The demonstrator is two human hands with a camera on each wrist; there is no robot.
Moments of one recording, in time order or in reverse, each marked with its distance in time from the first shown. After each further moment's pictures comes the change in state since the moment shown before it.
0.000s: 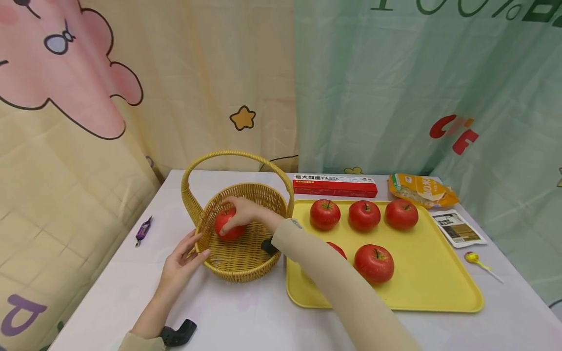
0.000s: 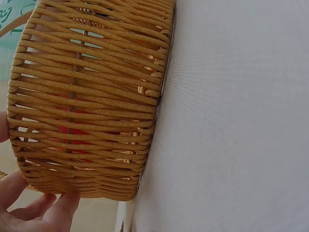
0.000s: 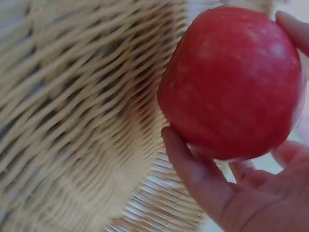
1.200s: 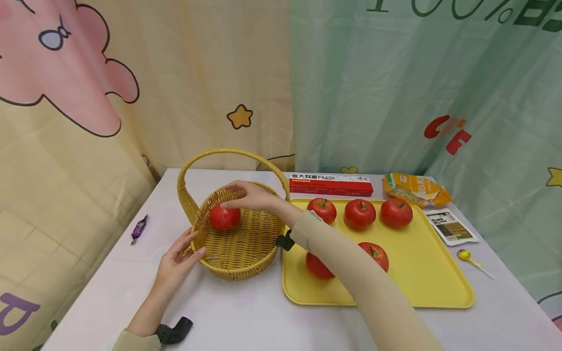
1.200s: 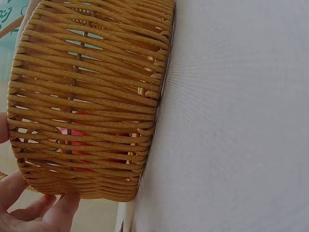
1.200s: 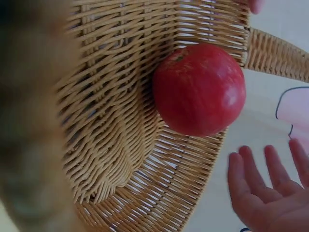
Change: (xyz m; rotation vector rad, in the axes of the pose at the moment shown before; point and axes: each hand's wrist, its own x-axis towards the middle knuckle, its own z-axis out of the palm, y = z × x) left_hand 0.000 -0.001 -0.001 0.001 -0.002 0.018; right_hand -0.028 -0.001 -0.035 0.207 0.098 -0.029
